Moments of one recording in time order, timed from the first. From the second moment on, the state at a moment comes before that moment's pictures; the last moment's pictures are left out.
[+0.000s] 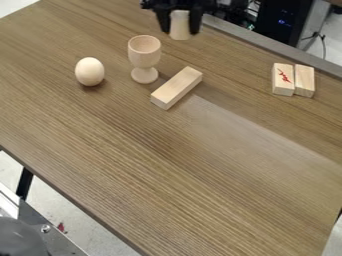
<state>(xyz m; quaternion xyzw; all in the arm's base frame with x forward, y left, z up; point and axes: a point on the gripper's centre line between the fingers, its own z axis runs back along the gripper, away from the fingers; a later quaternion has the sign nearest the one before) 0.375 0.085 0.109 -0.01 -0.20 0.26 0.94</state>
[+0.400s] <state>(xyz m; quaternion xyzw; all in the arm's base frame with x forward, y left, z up) 0.377 0.111 0.101 -0.03 -0.20 0.31 0.93</state>
